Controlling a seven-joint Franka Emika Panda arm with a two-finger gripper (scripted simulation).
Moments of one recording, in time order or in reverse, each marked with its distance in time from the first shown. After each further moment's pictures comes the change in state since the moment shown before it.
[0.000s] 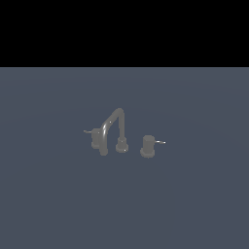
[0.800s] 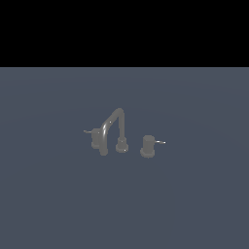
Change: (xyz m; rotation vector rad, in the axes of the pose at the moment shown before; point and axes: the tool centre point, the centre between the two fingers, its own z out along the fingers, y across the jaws) arm 0.007 -0.007 0.004 -0.040 -0.006 -0.005
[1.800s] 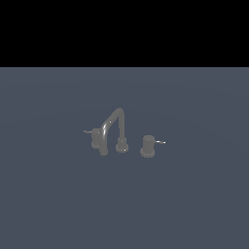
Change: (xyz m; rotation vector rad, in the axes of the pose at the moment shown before) arm 0.093 -0.014 0.073 0.209 -0.077 0.332
